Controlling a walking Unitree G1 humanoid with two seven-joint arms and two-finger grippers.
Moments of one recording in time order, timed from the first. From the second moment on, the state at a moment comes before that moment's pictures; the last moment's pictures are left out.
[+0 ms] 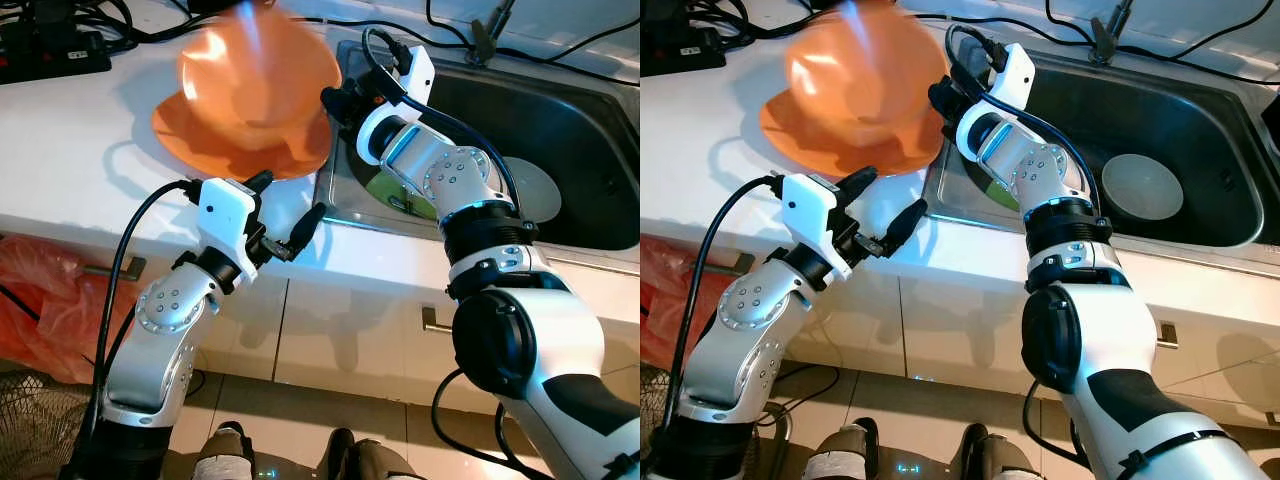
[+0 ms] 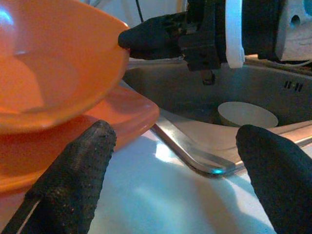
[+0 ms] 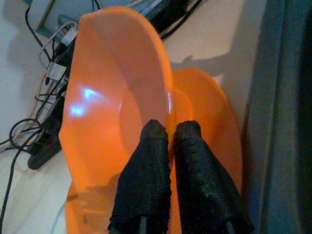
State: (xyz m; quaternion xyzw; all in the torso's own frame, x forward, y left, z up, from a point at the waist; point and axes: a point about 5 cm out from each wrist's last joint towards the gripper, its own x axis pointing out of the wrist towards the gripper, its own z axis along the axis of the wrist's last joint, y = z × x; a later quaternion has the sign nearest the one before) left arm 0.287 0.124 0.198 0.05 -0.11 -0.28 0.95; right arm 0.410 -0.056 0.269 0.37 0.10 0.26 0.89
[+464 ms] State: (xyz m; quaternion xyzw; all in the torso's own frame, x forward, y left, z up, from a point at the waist) left arm 0.287 0.124 0.197 0.05 -0.11 -0.29 0.95; right arm 0.411 -0.054 0.270 0.35 0.09 0.26 0.89
